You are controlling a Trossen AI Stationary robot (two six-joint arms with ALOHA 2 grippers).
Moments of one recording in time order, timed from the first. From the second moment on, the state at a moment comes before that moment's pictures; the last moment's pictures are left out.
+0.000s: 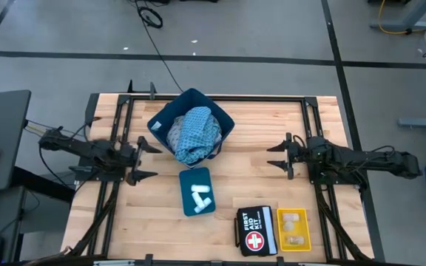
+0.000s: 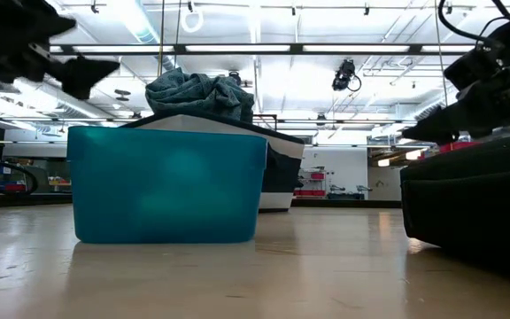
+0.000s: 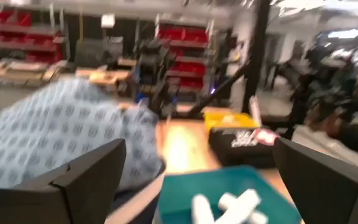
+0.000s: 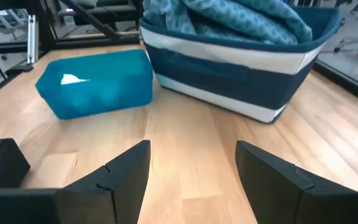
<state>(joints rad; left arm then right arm) -0.32 0.02 0.02 0.10 -0.25 -0.03 -0.15 0.28 0.01 0.02 -0.10 0.01</state>
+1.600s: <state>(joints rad) -0.07 0.02 0.01 0.08 -0.08 -0.06 -0.15 0.29 0.01 0.03 -0.11 0.05</state>
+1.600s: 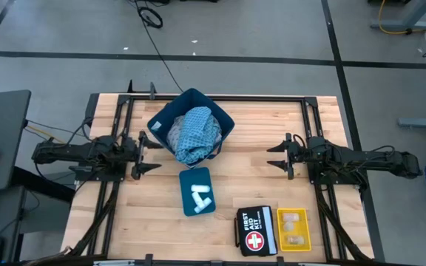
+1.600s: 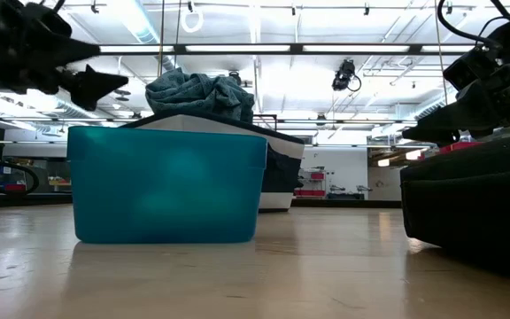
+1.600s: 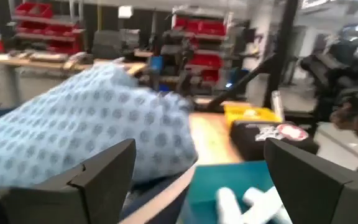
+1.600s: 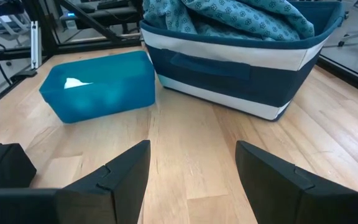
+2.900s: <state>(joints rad) 0.05 0.00 0.03 0.01 -0.04 -0.05 -0.15 0.29 0.01 0.02 -0.11 0.03</state>
